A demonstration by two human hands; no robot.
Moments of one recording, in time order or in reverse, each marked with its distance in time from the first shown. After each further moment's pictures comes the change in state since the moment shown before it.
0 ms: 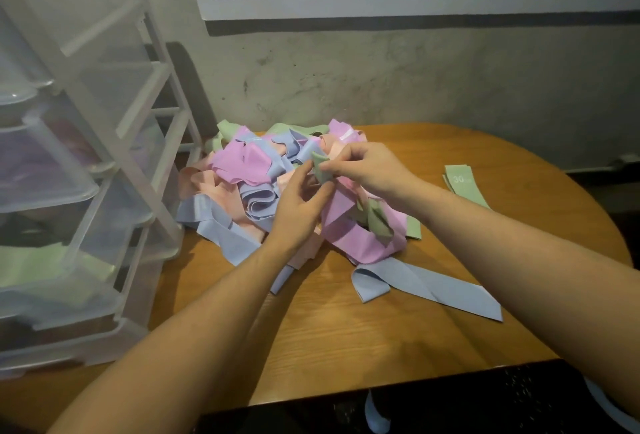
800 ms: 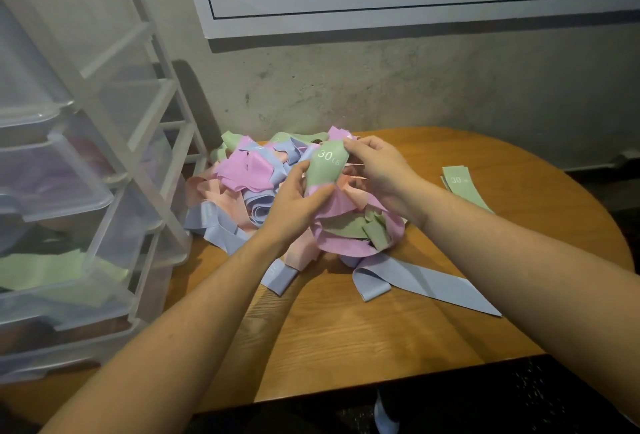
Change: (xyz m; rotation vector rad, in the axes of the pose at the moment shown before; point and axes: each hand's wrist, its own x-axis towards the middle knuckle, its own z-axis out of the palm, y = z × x) left_hand 0.001 0.027 -0.014 0.001 -0.089 -0.166; right_hand -0.009 -0.014 0.002 0.484 0.200 0.231
